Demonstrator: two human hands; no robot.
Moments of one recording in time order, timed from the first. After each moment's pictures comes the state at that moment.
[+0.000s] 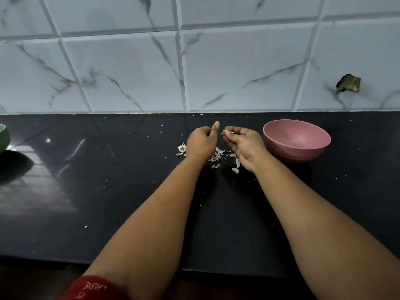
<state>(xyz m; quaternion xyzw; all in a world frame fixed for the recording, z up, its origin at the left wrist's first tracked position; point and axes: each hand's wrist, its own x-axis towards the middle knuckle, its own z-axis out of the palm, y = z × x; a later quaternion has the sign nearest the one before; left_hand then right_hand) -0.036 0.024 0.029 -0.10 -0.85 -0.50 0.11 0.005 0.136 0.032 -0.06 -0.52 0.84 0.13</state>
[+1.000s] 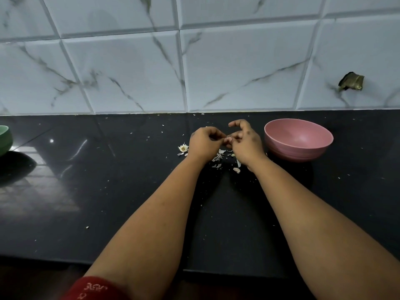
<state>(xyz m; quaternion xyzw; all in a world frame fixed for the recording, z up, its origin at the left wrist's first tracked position) -0.032 0.020 0.027 -0.18 -0.85 -0.49 0.10 -0.002 0.143 0.017 -0.04 -0.81 0.54 0.24</state>
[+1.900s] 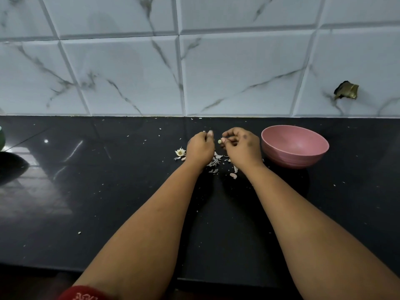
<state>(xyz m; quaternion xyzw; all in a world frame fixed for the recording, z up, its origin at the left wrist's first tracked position) -0.037 0.025 0.029 -0.10 -0.84 -0.52 0.09 -0.001 0.139 0.024 -0.03 -0.84 0.44 0.31</state>
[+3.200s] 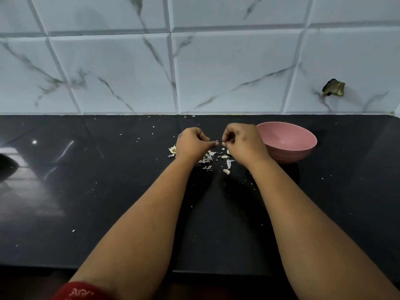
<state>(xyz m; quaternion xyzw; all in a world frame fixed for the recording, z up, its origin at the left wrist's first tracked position) -0.034 0.017 0.030 -0.11 -0.87 -0.47 0.11 0.025 0.157 0.048 0.02 -0.92 0.27 0.29</state>
